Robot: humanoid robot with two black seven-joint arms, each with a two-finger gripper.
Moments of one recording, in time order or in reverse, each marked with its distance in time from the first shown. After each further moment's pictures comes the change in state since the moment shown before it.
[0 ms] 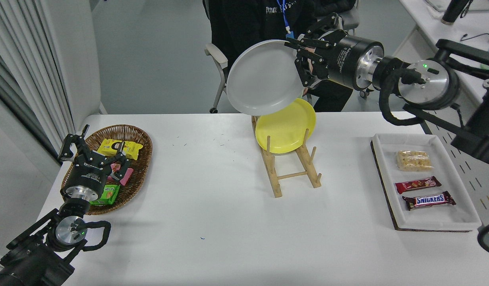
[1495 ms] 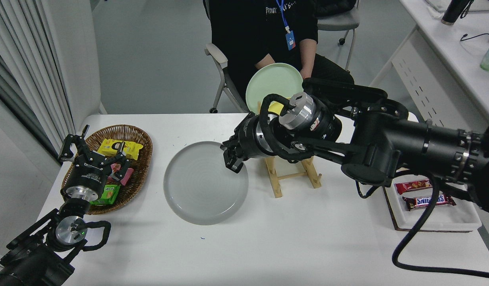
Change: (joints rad) left arm 0.000 0.000 0.000 0.000 0.000 0.000 0.000; right arm -0.078 0.436 -0.052 -0.187 0.637 -0.500 -0.001
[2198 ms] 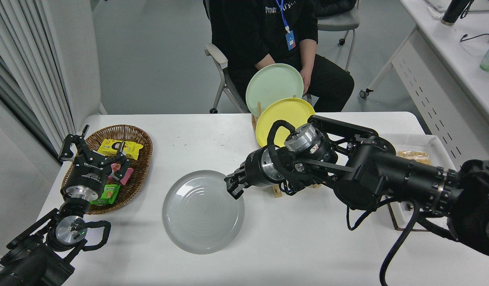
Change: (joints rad) left arm 0.000 0.000 0.000 0.000 0.000 0.000 0.000; right arm -0.224 0.024 0.097 -0.091 0.045 -0.003 -0.001
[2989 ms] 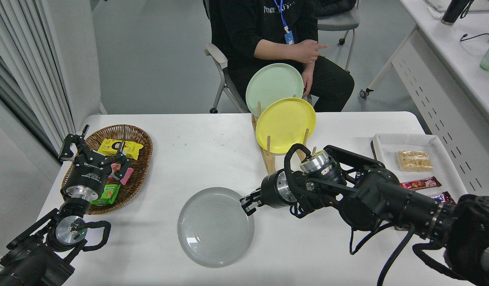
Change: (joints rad) left arm 0.000 0.000 0.000 0.000 0.000 0.000 0.000; right arm -0.190 0.008 0.070 -0.095 -0.003 0.000 -0.001
